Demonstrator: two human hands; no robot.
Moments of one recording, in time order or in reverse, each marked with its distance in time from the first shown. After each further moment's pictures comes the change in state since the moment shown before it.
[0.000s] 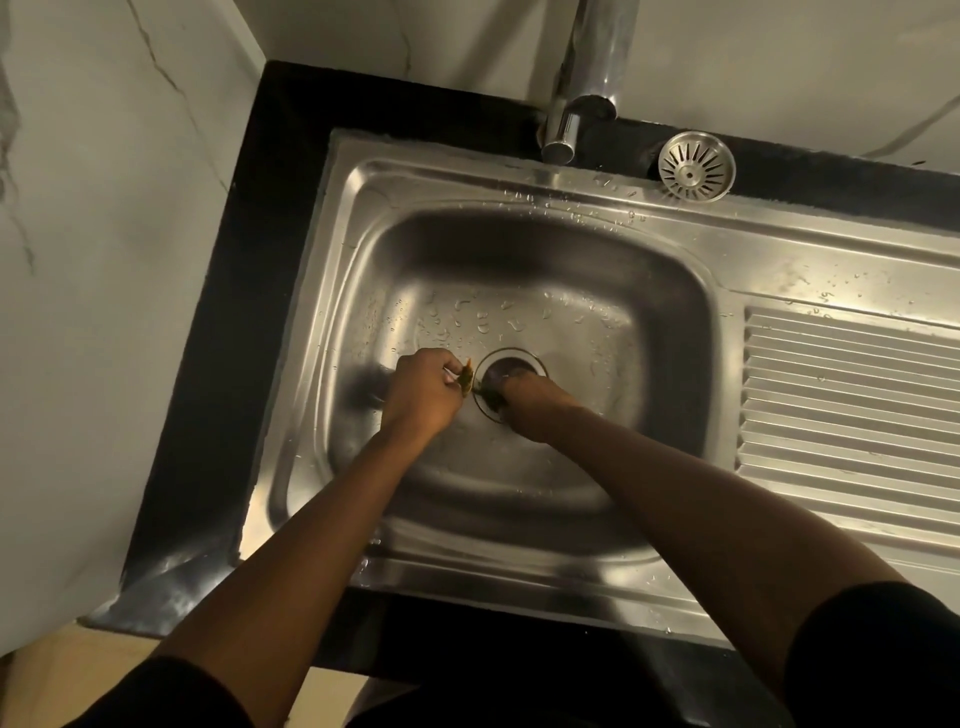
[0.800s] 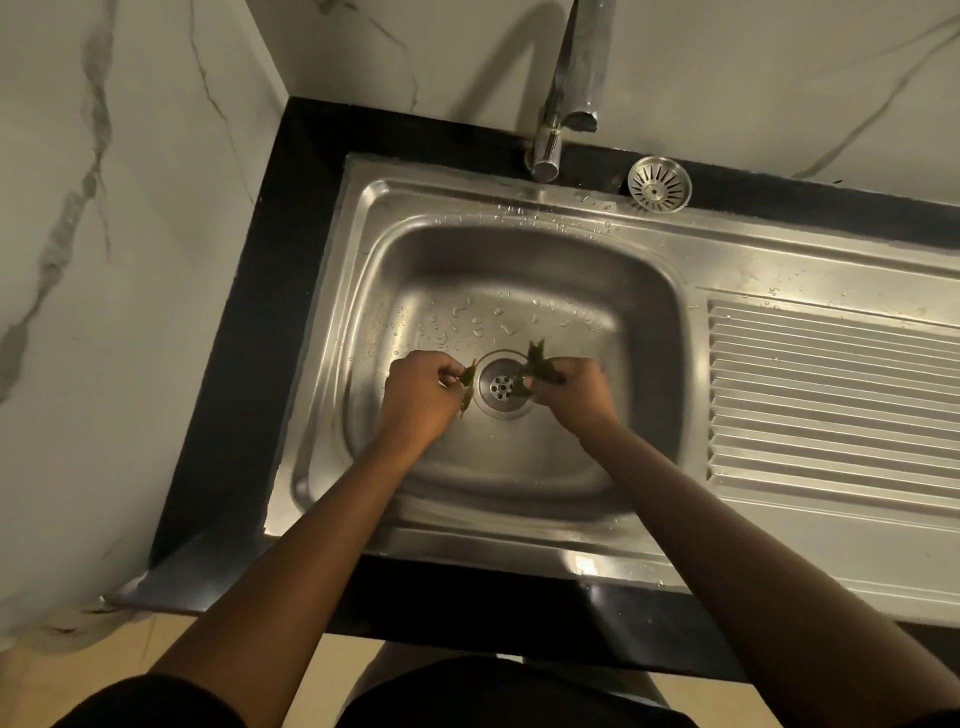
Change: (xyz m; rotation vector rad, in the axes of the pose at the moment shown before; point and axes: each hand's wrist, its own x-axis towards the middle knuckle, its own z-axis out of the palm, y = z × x) left_hand -0.050 0.015 -0.037 -0.176 0.063 0.082; right_hand -0.095 0.005 -0.032 0.878 0.473 0.217
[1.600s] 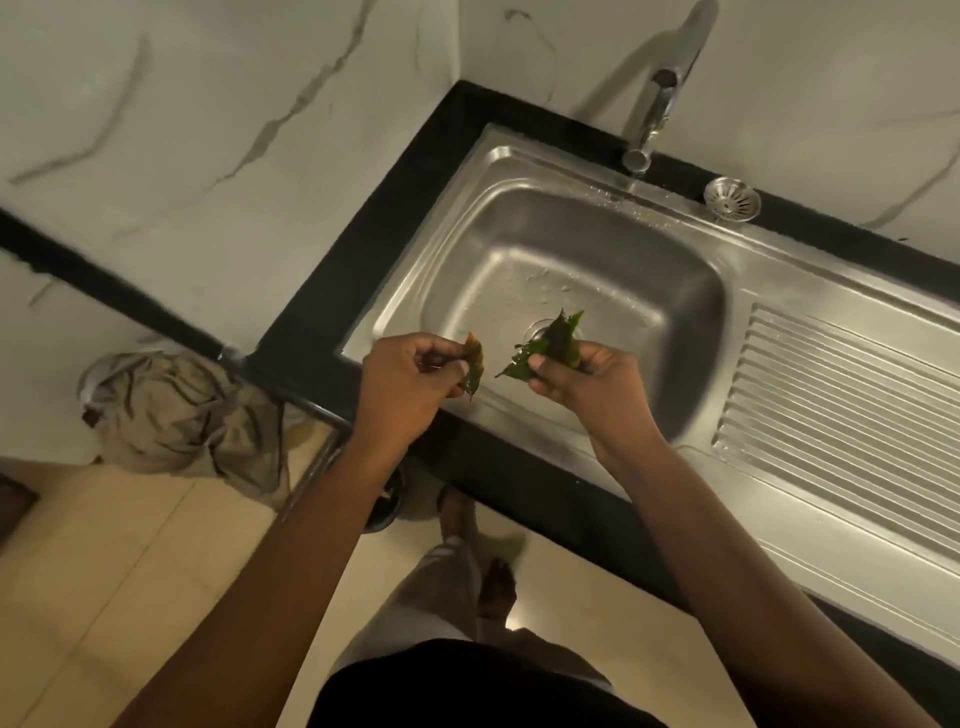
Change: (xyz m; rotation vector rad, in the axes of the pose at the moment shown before) left_hand -0.210 -0.002 -0.039 -0.516 0.342 -0.066; right_hand -0.169 -0.027 -0.019 0.533 -0.324 -0.179
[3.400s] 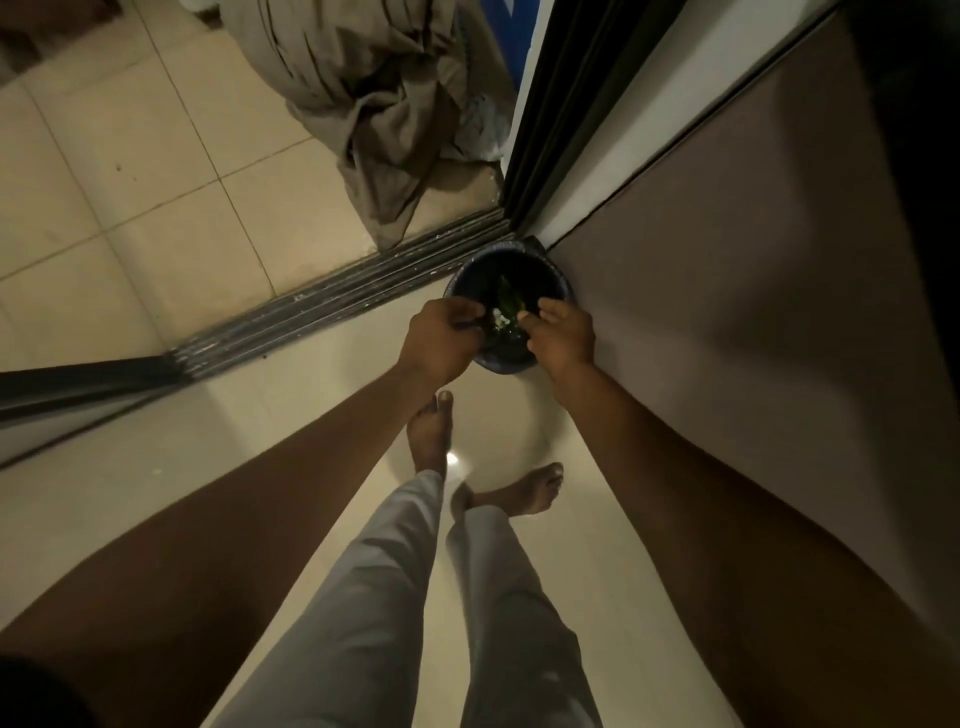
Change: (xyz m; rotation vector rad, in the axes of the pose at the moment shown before) left_hand -0.031 -0.457 -0.142 0.004 0.239 -0.687; right_hand 0.104 0.436 0.311 -0.759 -0.229 0.443
